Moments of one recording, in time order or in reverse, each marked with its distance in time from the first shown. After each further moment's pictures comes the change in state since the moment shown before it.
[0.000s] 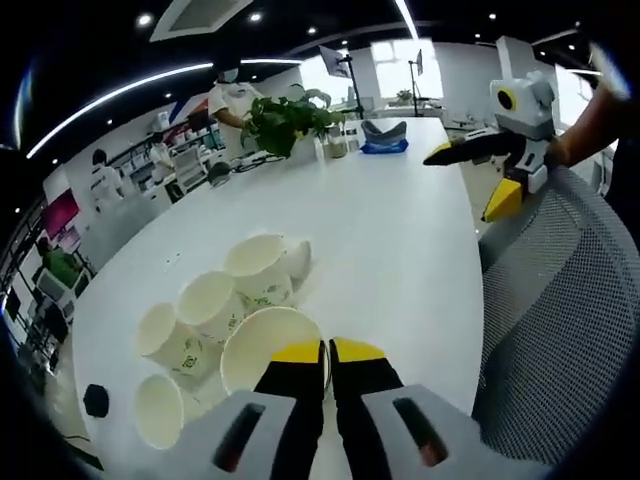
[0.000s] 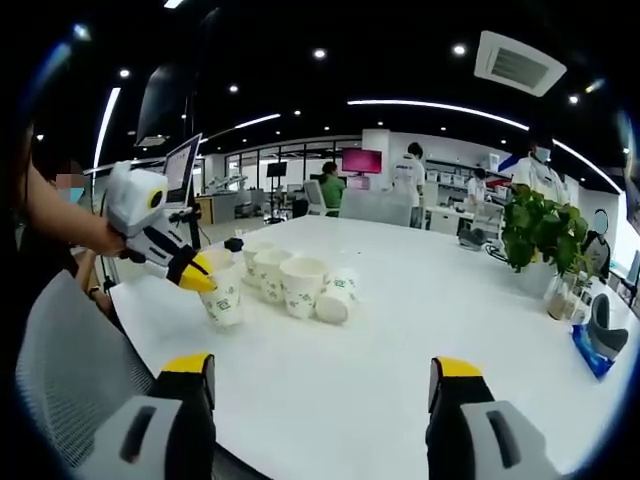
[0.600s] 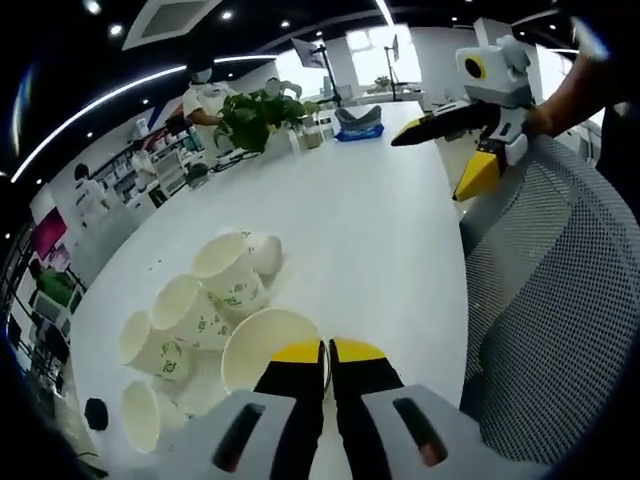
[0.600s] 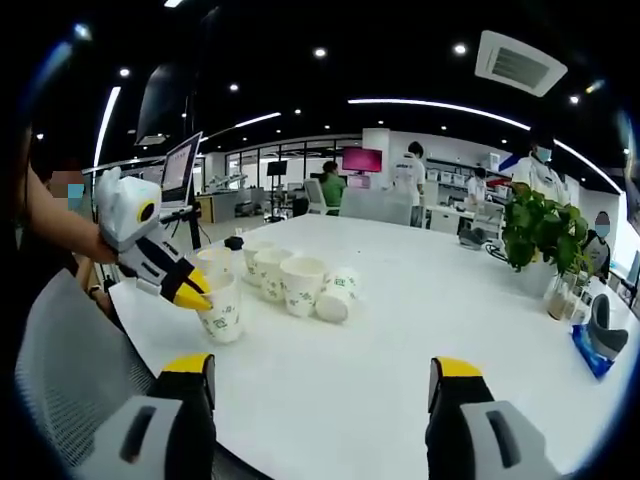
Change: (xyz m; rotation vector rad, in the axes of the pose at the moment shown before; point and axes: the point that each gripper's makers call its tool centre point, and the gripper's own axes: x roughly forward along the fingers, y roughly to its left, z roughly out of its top) left arm 0.009 -0.025 -0.008 0.074 0.042 -0.048; right arm 0.000 0.002 0.000 -0.002 0.005 0.001
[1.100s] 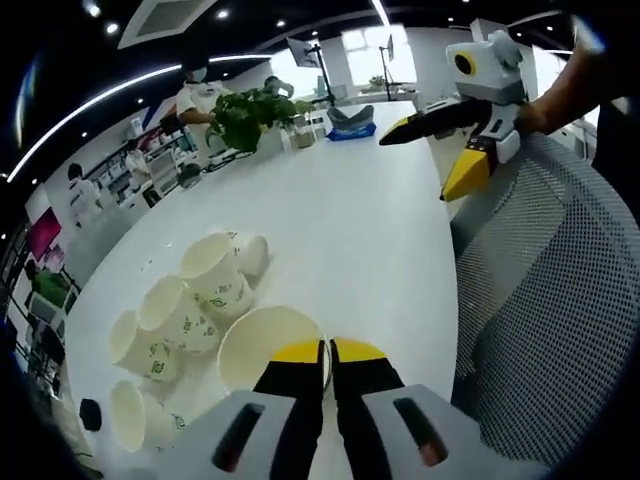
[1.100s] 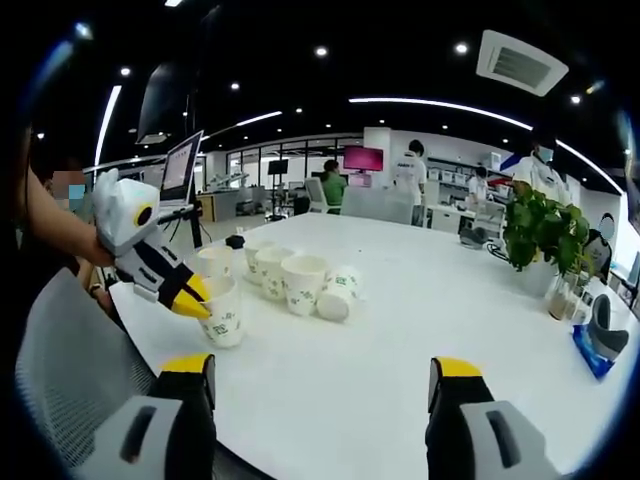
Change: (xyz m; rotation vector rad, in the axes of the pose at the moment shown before) left arm 0.004 -0.011 0.001 -0.001 -0.003 -0.023; right arm 0.000 0.001 -0.001 -0.003 0.006 0.006
